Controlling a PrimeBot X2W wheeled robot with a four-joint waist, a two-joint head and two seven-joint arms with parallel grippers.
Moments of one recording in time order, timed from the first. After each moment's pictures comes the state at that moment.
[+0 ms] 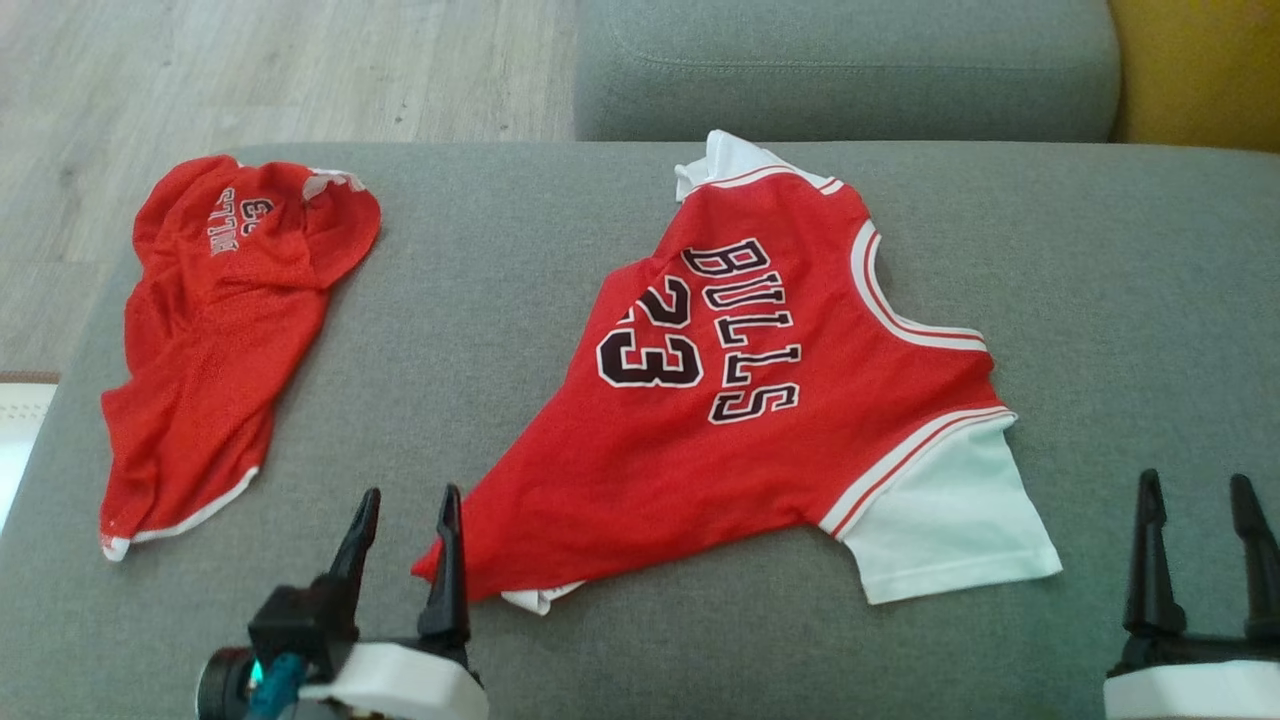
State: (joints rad) left arm 0.09 0.25 -0.48 -0.01 -0.40 0.34 -0.25; right arm 0.20 -0.04 -0.20 0.02 0.10 0.13 -0.25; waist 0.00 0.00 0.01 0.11
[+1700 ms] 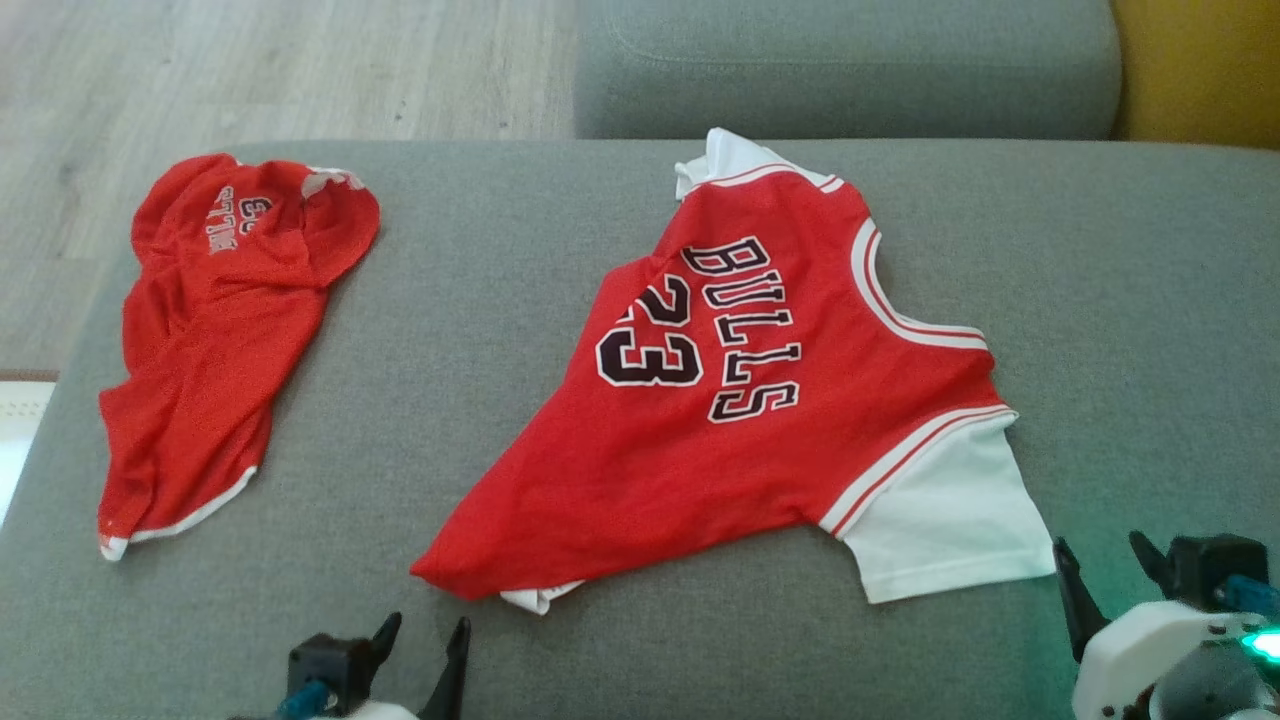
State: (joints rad) left arm 0.17 0.10 -0.22 0.27 -0.15 -0.04 -0.05; right arm 0.13 -0.15 -0.10 0.14 0.06 0.13 0.22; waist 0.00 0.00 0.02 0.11
